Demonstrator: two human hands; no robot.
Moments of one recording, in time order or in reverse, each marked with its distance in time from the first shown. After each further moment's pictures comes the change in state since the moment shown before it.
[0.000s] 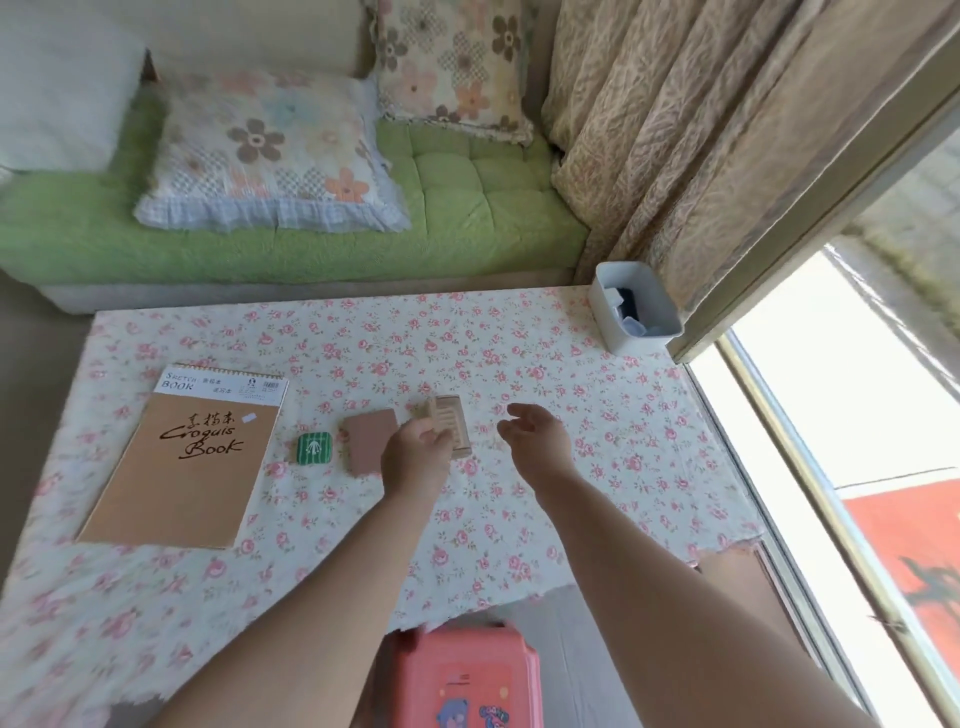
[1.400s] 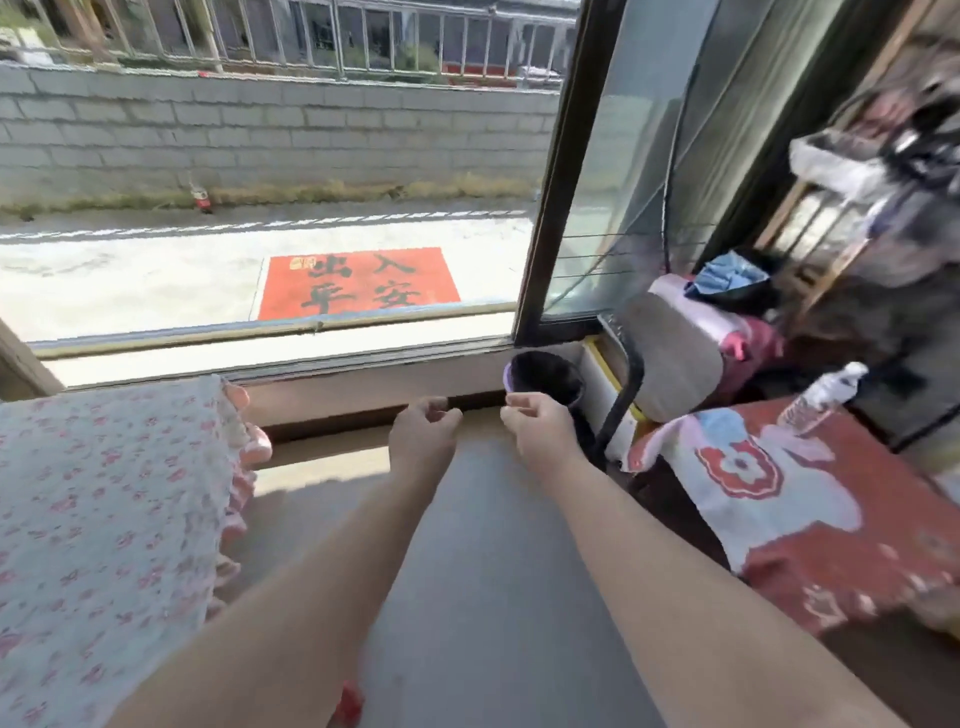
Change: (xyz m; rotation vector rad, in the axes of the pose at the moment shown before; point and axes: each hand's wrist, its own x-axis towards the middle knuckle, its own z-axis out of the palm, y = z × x) left_hand -0.485 -0.127 -0.042 0.460 -1.379 0.660; right_hand -0.592 0.222 -0.015 0.692 1.363 0.438
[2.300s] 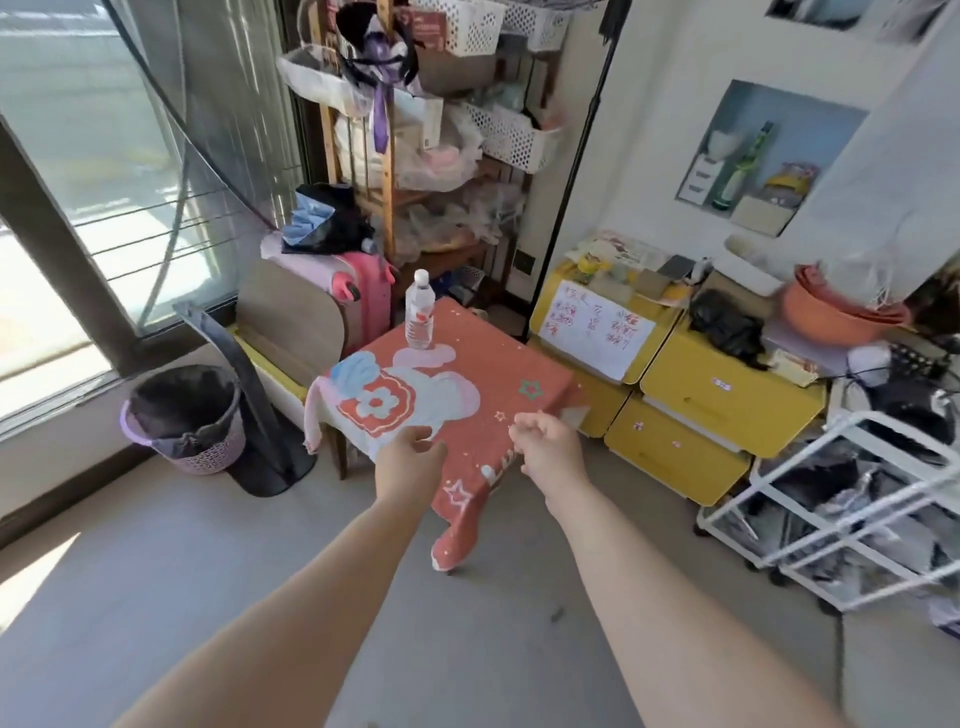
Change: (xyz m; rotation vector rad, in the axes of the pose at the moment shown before) left_hand -0.265 0.015 0.479 0.307 -0.683 0.113; right_hand -0.119 0.244 -0.499 0.247 0.692 0.290
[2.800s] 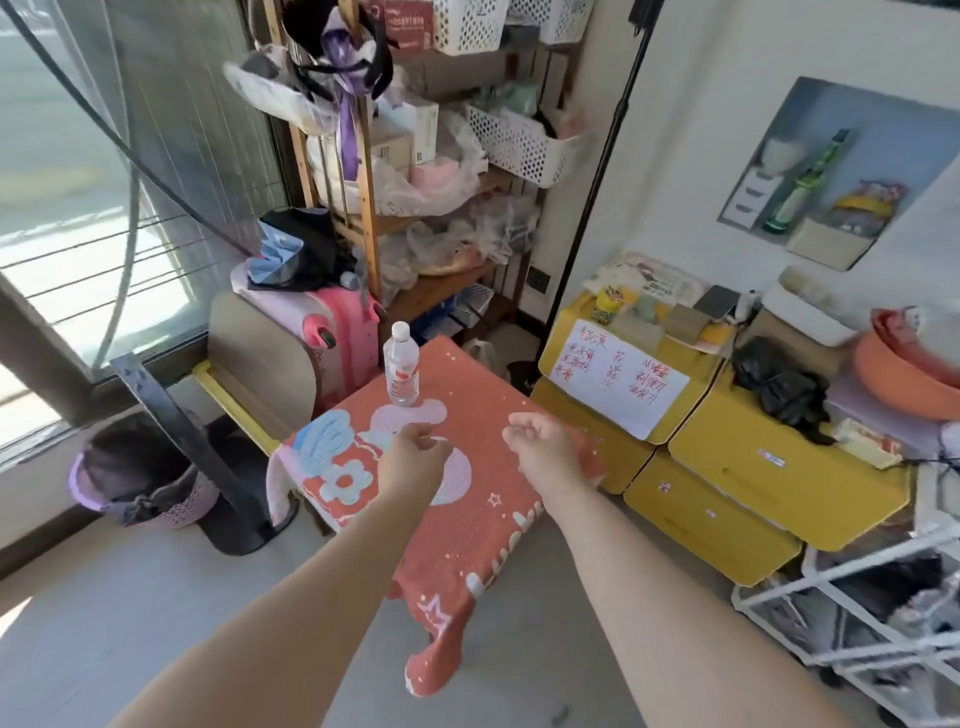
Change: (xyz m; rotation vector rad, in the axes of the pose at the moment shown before) left_hand 0.190 0.094 0.084 0.007 0.010 -0.023; right_hand 0.220 -0.059 -0.009 -0.107 -0.105 -0.017
